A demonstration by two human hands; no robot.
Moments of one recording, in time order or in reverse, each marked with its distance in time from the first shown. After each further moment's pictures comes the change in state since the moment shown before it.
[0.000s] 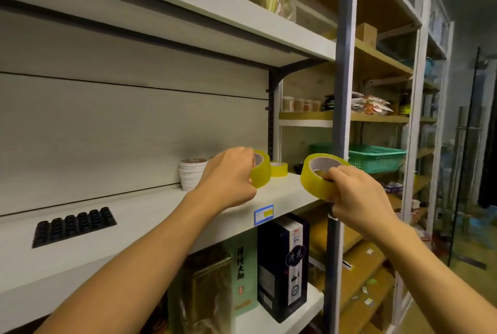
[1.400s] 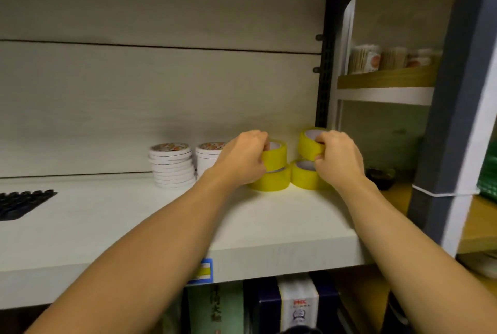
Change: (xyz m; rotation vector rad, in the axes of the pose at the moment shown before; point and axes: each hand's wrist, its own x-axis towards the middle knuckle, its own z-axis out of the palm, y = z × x) left_hand 0.224 -0.053 0.217 0.168 -0.018 -0.328; right_hand 0.289 0.115 0.301 0.540 -0.072 -0.153
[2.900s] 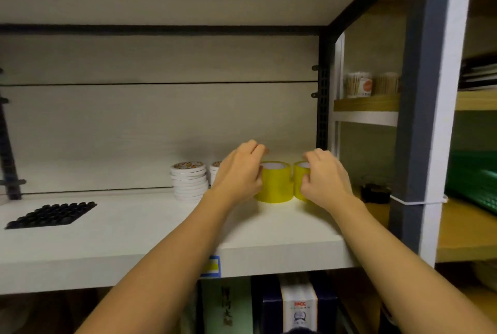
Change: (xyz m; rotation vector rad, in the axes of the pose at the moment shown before) left_hand -0.034 0.019 -0.029 0.178 0.166 0.044; right_hand -0.025 -0.017 -0.010 0.002 0.010 -0.163
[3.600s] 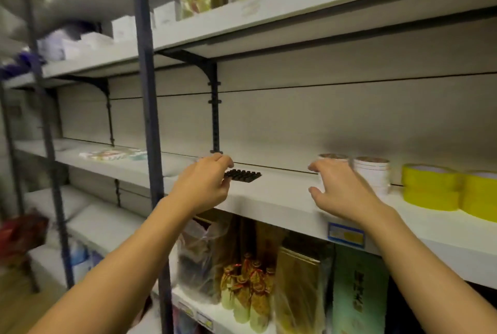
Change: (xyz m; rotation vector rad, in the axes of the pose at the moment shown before) left_hand -0.254 -0.067 -0.255 0.504 -0.167 -0.587; right_hand -0.061 -0.237 -0.035 0.386 -0.227 -0.501
